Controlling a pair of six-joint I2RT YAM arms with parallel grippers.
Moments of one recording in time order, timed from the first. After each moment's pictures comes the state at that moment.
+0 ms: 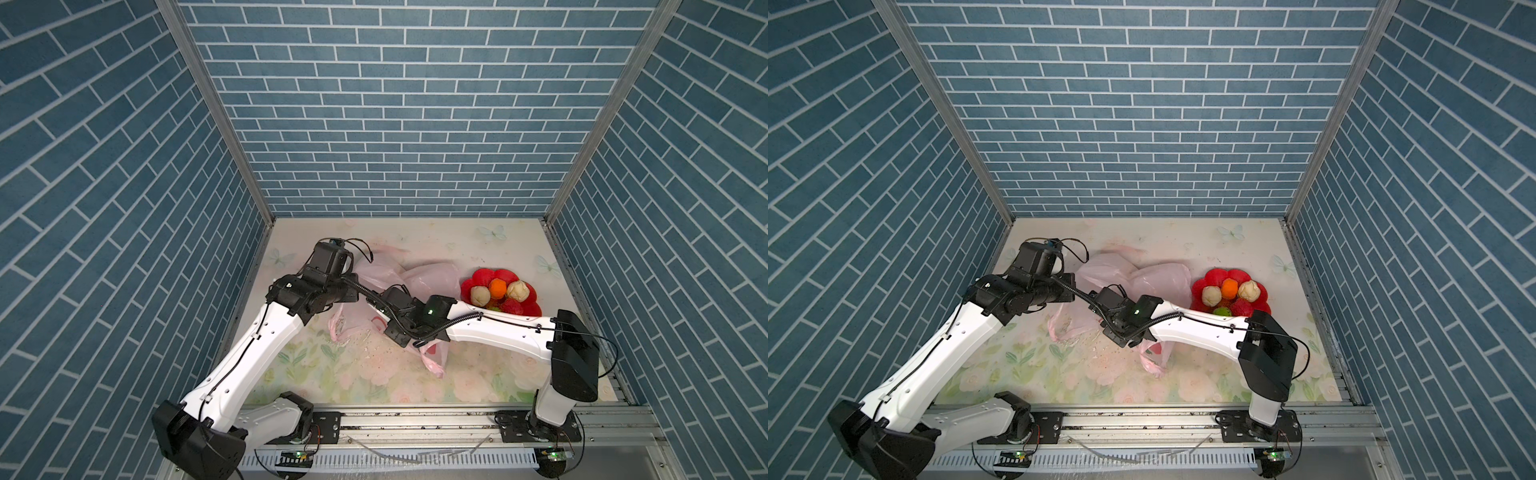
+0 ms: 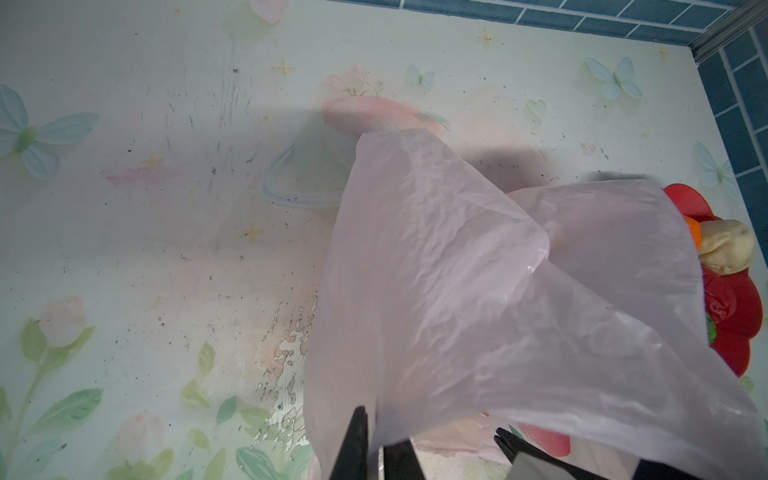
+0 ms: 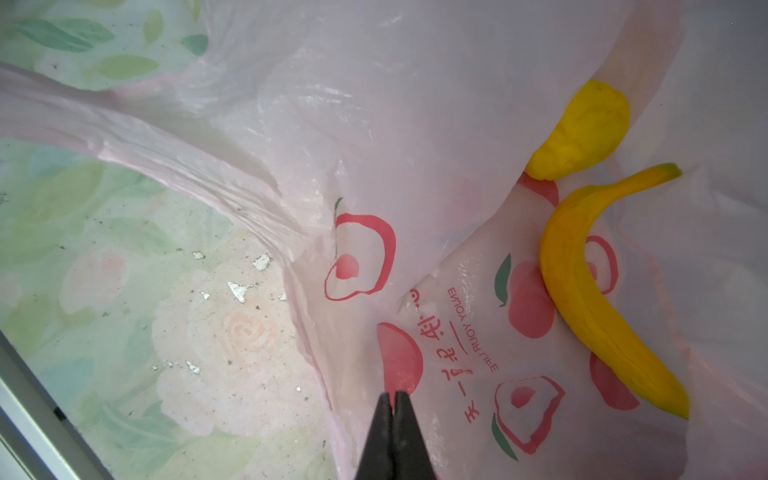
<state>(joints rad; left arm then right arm) -0.46 1.16 1.18 -0.89 -0.05 -0.41 1.17 1.75 1.37 -0.67 0.21 0.05</state>
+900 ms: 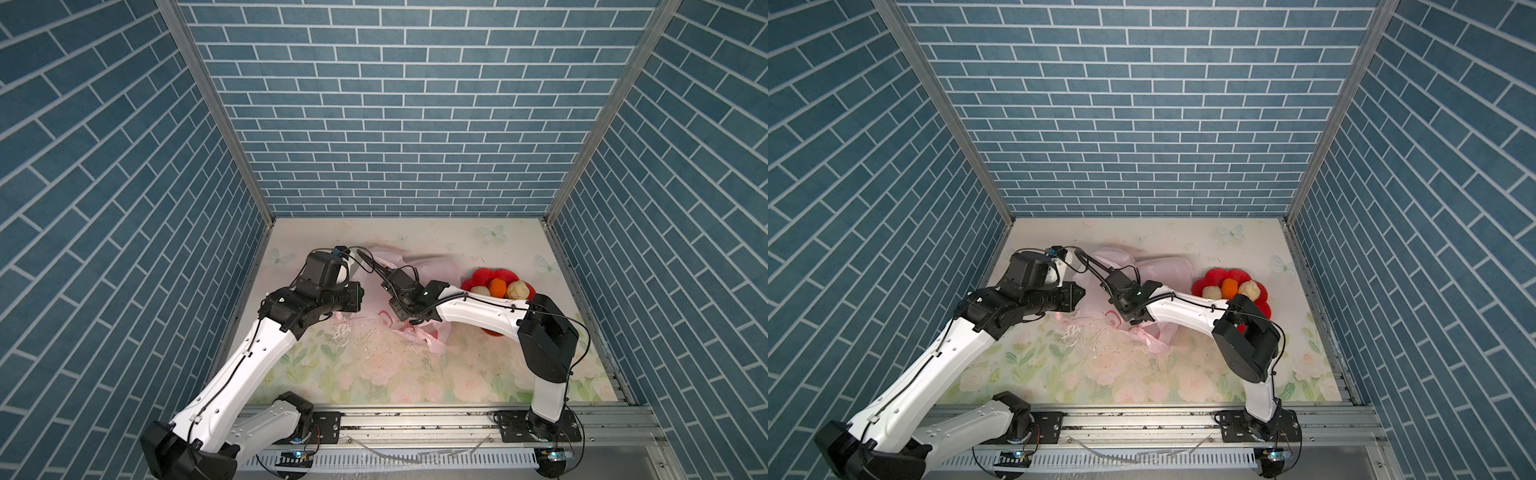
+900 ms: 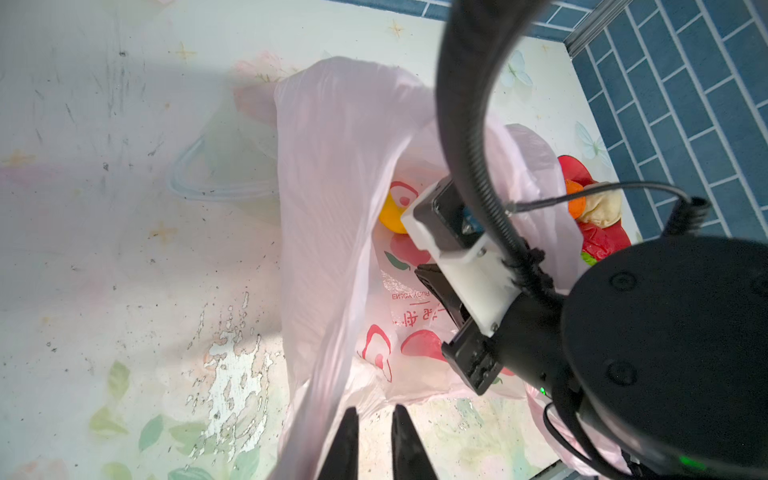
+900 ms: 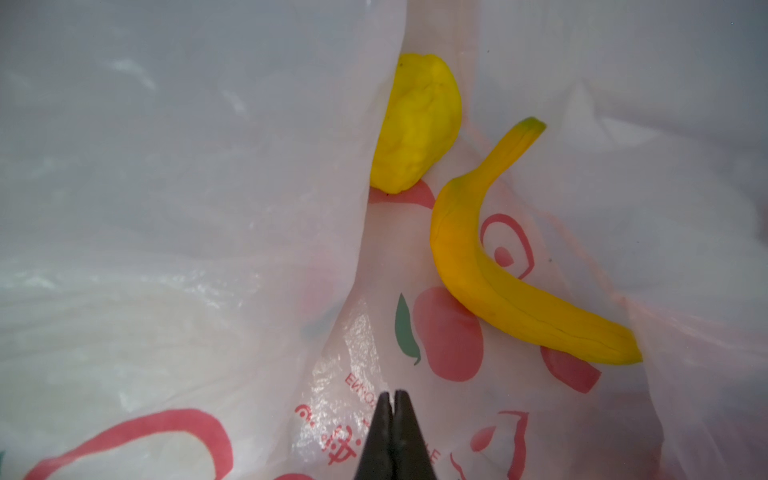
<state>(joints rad) -0.46 1.04 1.07 -0.82 0.14 -0.38 1.03 1.89 1.41 -0.53 0.38 0.22</state>
